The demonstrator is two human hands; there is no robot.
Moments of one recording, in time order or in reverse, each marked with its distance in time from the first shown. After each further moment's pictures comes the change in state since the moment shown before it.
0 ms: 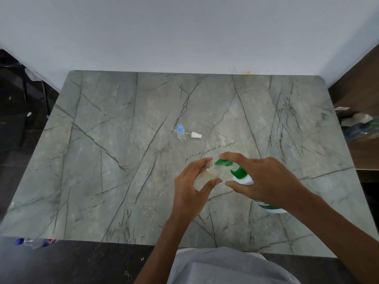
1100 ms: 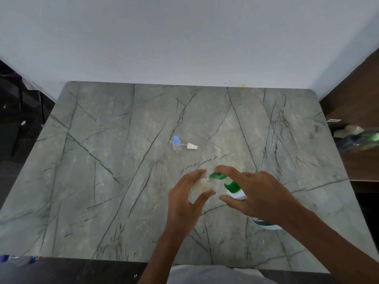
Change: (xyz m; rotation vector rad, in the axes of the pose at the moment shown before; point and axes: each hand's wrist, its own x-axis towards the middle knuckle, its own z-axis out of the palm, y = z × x) left_hand 0.002 -0.003 0.000 -0.004 0.018 0.009; right_hand 0.002 -0.003 -0.001 0.035 -0.057 0.044
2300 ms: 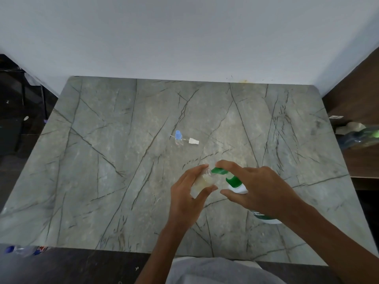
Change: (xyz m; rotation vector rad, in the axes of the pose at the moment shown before) left_hand -0.006 0.002 -0.002 -0.002 -0.011 0.004; right_hand -0.005 -0.002 0.004 0.002 0.048 -0.023
